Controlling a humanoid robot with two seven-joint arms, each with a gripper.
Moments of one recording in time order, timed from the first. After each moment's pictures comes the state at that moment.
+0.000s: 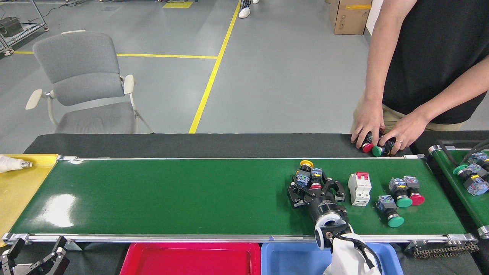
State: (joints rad) left arm 0.23 0.26 0.50 -1.49 -1.31 -0.46 0.03; right arm -0.41 0.06 0.28 -1.00 1.37 0.12 0.03
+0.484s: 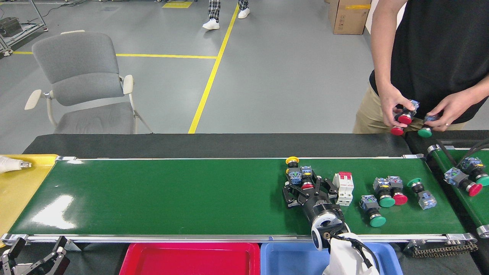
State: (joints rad) left arm 0.23 0.26 0.50 -1.49 -1.31 -0.46 0.03; right arm -0.31 0.06 0.33 -1.18 1.36 -0.08 -0.01
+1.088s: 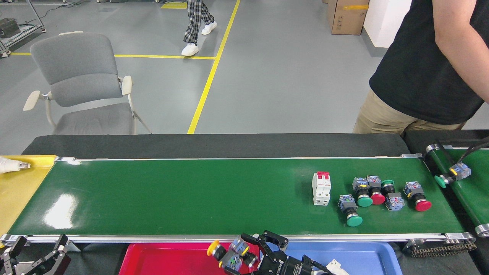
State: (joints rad) left arm 0.22 0.26 0.48 -1.49 -1.31 -0.47 0.04; right arm -0.06 0.02 0.40 -1.49 1.37 -0.73 0.00
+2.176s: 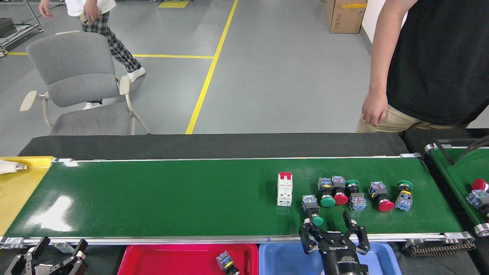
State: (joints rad) left arm 0.23 0.22 0.48 -1.53 -1.31 -0.59 0.04; right arm 0.01 0.09 0.26 -1.55 1.40 0.21 0.03
